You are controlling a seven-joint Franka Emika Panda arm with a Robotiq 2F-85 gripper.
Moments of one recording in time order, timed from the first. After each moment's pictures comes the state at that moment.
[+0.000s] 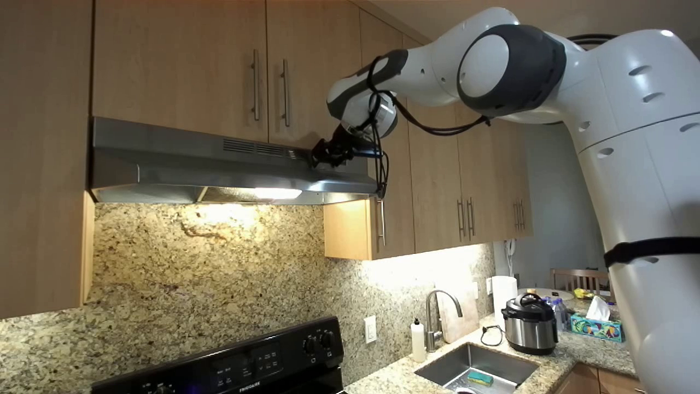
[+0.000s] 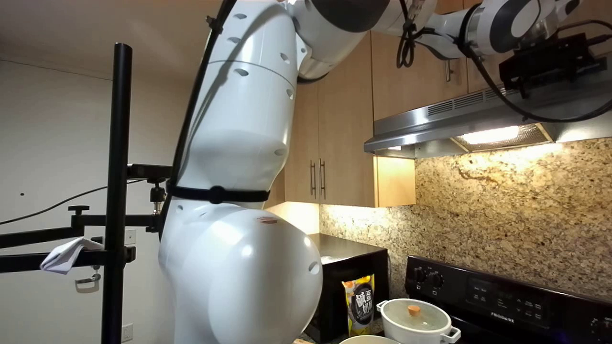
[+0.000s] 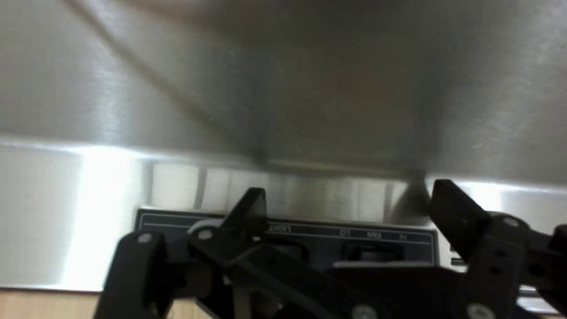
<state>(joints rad) 0.02 0.15 -0.25 -1.41 0.41 2.52 -0.52</state>
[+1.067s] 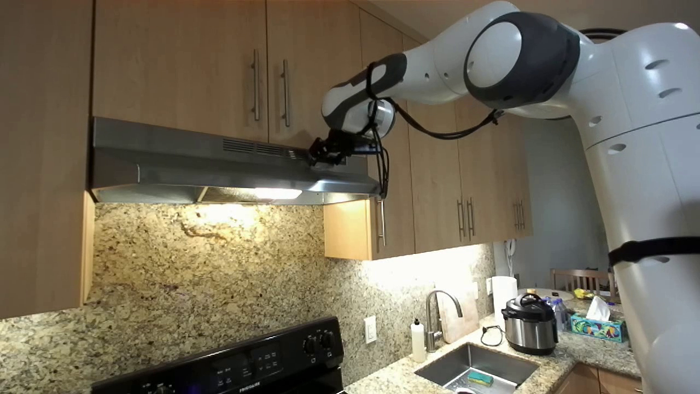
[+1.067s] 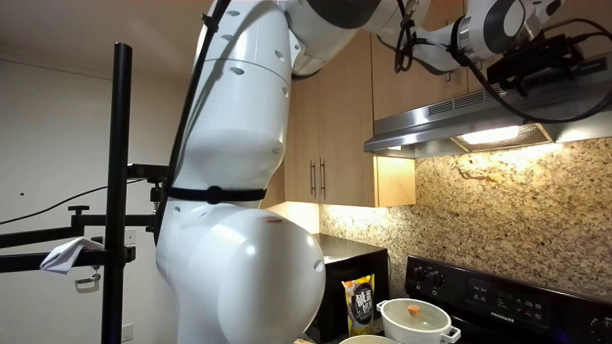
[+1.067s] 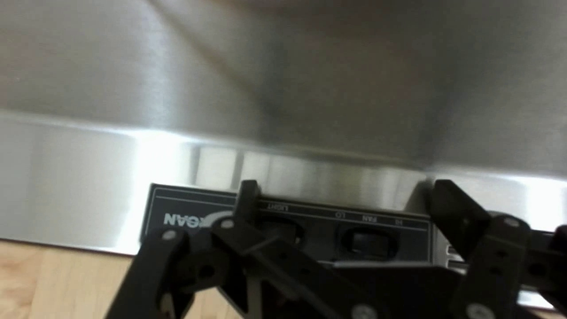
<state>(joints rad) 0.06 0.11 -0.26 -1.48 0.14 2.63 -0.26</state>
